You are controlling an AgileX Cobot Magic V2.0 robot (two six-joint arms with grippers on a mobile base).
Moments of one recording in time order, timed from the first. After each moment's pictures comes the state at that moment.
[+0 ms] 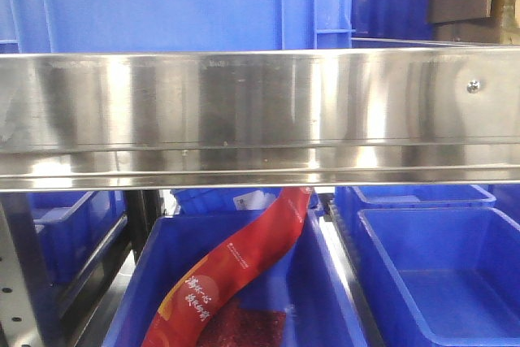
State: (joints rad) left arm -0.15 1.16 -1.30 -0.14 0.39 0.21; right arm 0.04 0.73 -1.04 0.31 0.68 -0.17
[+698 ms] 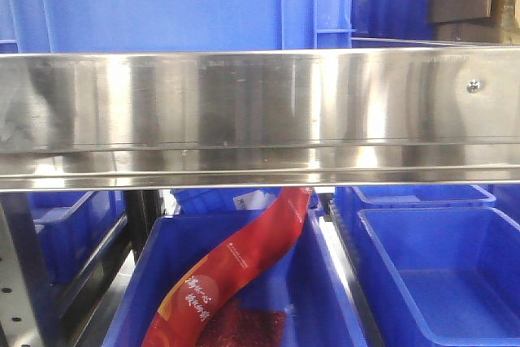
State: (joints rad) left arm -0.19 1.38 -1.39 -0.09 0.23 0.21; right arm 0.04 0.73 -1.04 0.31 0.68 -0.17
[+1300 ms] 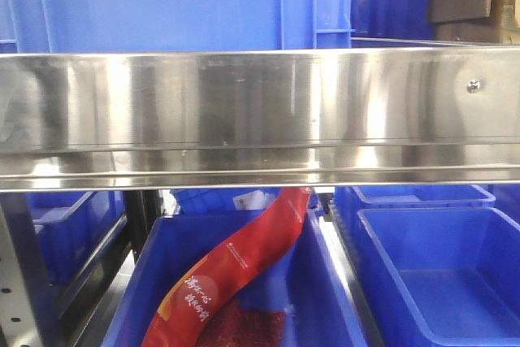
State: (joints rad) left arm -0.24 1.52 -1.39 -0.09 0.12 0.21; right arm 0.04 0.74 -1.04 0.31 0.69 -0.17
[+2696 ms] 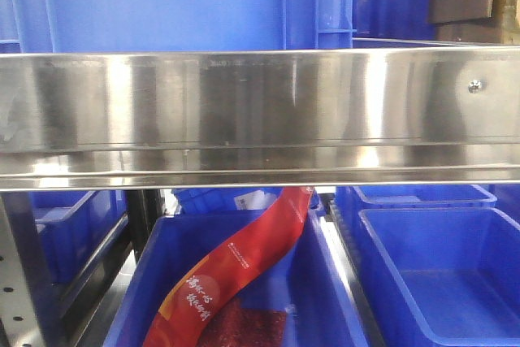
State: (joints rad) left arm -0.28 1.06 -1.23 0.02 0.42 0.19; right arm 0.18 0.93 -1.15 0.58 0.50 -0.46
